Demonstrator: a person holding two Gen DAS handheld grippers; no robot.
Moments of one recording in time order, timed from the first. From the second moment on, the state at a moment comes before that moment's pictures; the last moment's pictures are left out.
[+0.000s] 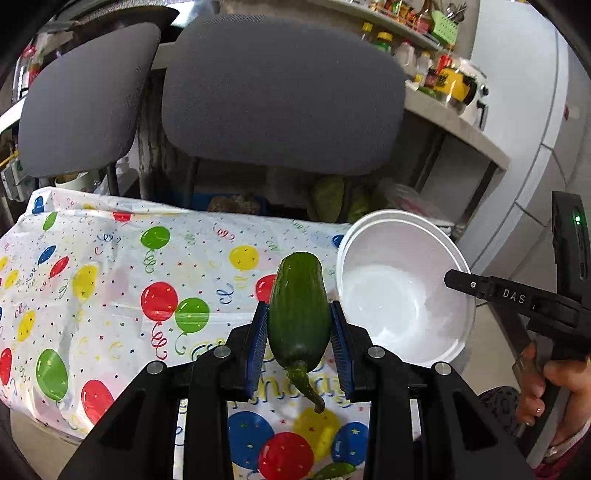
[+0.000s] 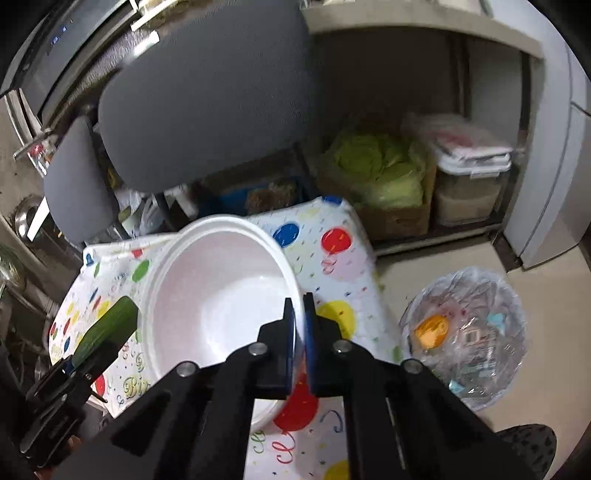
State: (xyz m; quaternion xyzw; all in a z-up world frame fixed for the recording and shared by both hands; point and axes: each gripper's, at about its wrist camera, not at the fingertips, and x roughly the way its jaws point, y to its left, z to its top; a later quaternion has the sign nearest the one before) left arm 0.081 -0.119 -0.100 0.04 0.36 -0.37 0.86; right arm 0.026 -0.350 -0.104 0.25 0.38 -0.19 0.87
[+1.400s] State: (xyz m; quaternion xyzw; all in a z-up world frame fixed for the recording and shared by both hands) left arm -0.022 -0.421 -0.148 0.17 0.37 -0.55 0.73; right arm -0.163 -0.548 -0.152 0.37 0.32 -0.35 0.80
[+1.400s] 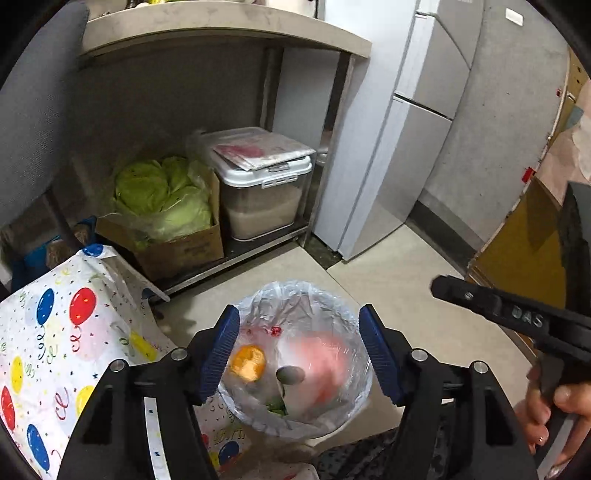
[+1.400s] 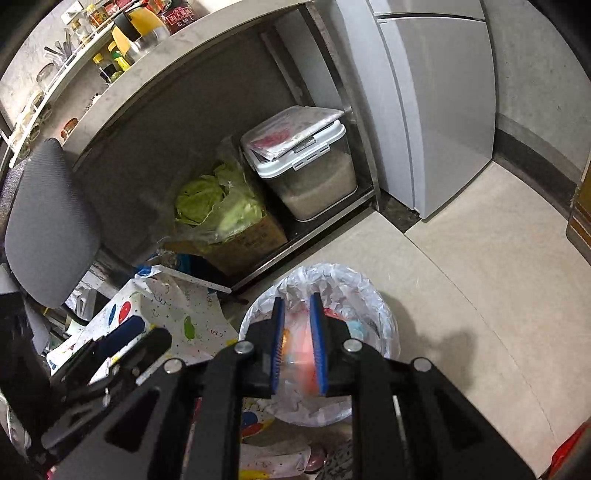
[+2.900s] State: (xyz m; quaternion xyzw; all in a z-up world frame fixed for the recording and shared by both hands) left arm -0.053 -0.152 -0.036 0.19 0.36 -0.33 0.85; right arm -0.198 -0.307 -0.016 0.14 0.35 -0.31 0.87
